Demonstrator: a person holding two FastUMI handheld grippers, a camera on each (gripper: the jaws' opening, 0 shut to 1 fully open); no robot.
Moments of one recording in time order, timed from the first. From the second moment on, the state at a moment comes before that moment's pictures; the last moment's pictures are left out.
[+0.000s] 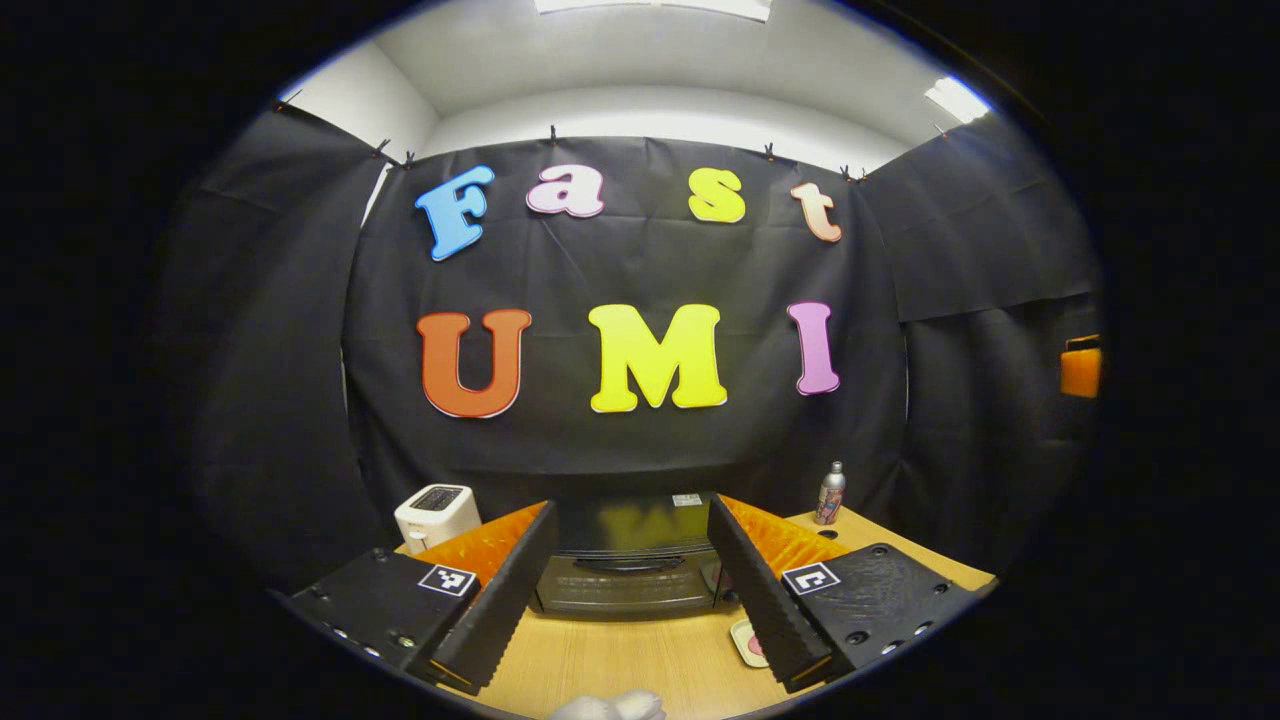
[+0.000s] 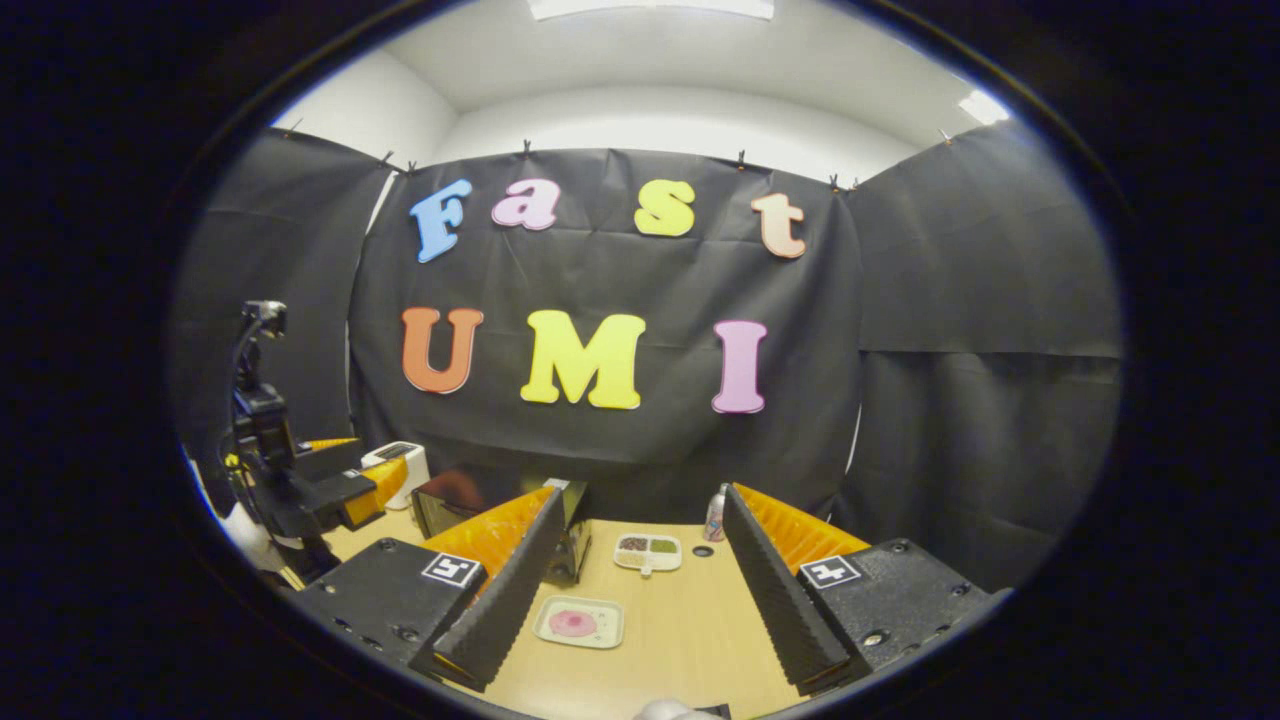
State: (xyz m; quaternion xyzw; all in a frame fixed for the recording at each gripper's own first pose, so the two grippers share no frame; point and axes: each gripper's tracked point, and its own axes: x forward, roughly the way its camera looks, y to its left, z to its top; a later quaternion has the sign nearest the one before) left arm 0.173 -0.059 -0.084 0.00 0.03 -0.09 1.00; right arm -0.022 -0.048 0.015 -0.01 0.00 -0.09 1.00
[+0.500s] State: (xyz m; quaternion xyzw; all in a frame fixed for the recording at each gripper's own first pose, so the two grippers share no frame) left arm 0.314 -0.080 -0.211 0.00 0.11 -0.08 0.99; right arm -0.013 -0.070 0.004 -0.01 0.04 -0.13 0.99
